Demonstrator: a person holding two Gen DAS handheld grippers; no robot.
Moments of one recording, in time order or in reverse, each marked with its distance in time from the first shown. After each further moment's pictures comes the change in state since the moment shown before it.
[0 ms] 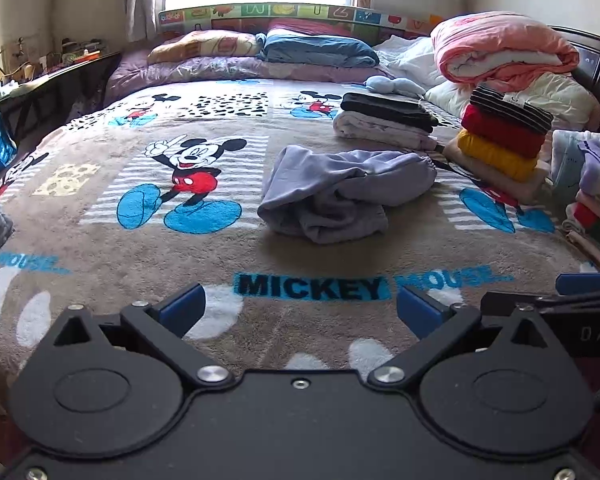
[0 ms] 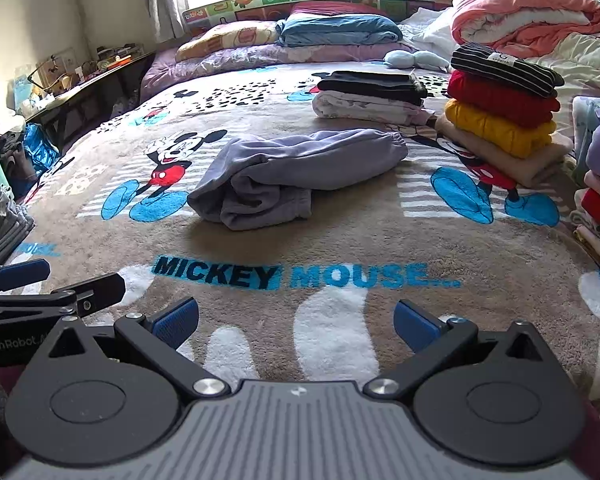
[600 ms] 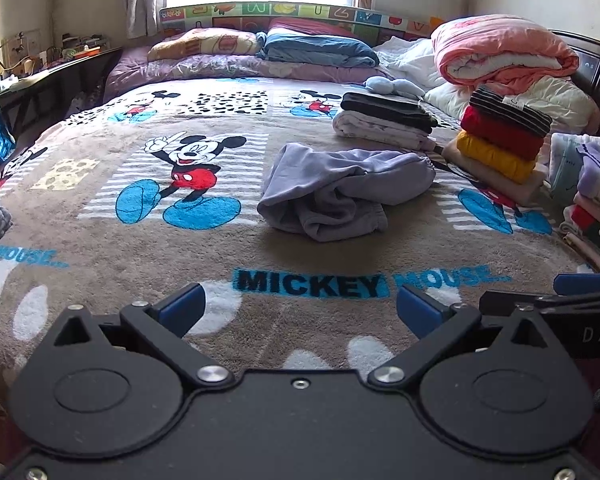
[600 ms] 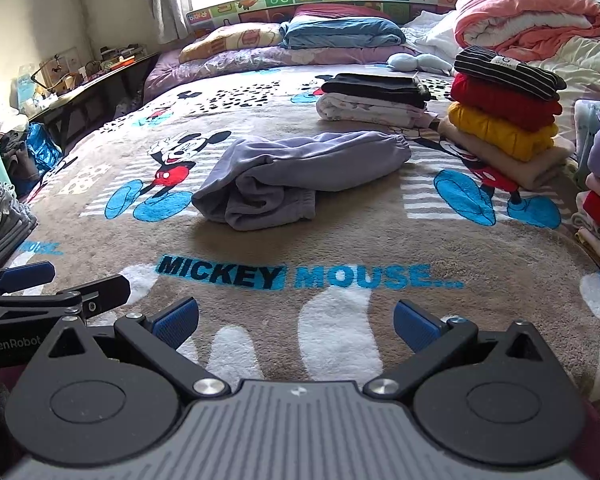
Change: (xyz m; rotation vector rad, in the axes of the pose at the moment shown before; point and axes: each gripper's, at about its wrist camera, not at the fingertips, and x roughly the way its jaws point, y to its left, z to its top) left arm -0.002 0.004 -0.004 -0.010 -0.020 -0.006; right arm -0.003 0.004 -0.001 -0.004 -0.008 0.004
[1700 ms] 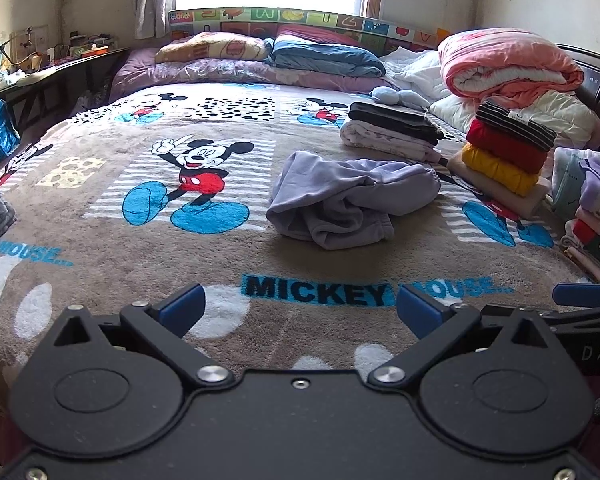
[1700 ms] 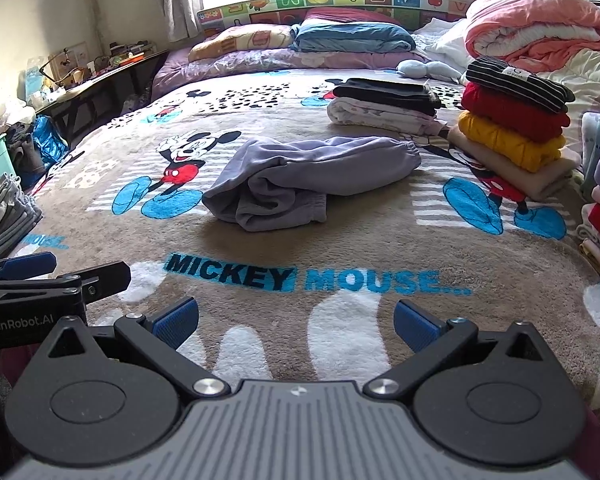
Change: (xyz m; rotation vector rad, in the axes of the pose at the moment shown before) left arm 0.000 0.011 0.001 -0.028 -0.020 -0.003; right arm -0.002 0.009 -0.001 -0.032 -0.006 0.008
